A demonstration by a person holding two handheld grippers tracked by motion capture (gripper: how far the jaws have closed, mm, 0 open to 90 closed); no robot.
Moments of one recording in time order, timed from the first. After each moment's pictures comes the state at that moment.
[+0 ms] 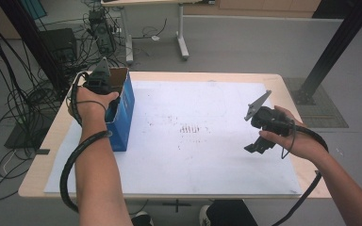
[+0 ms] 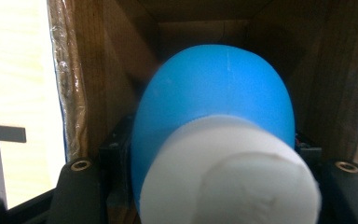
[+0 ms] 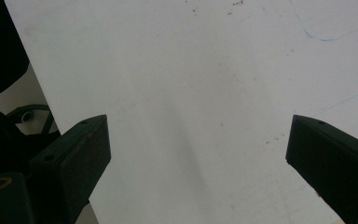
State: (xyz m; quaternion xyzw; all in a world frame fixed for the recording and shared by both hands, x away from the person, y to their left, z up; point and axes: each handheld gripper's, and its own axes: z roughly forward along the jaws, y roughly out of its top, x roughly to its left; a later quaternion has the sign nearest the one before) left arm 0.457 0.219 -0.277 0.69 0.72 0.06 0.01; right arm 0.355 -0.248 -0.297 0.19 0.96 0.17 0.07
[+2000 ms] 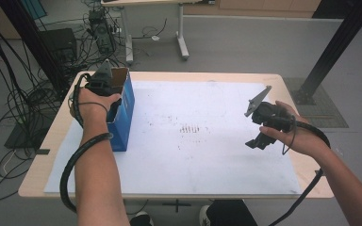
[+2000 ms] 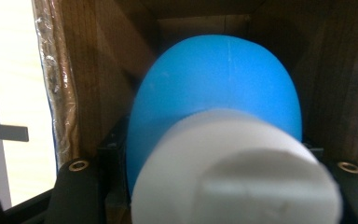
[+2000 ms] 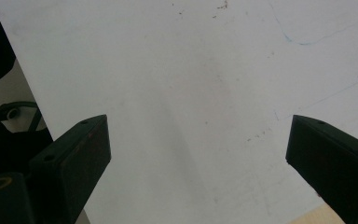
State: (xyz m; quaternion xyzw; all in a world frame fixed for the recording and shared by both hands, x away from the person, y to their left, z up) left arm 0.455 0.215 -0.281 0.69 0.72 0.06 0.00; right arm 0.358 -0.247 -0.284 0.19 0.96 0.15 0.10
